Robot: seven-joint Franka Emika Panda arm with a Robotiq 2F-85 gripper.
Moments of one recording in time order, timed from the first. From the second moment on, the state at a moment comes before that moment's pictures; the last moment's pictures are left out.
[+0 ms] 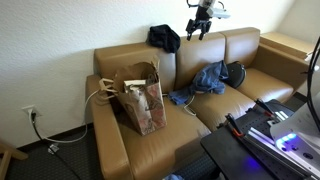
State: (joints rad) arm 0.08 0.16 0.03 -2.05 0.14 2.29 -0.03
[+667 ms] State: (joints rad) arm 0.07 0.28 0.03 -1.94 0.17 2.45 -0.02
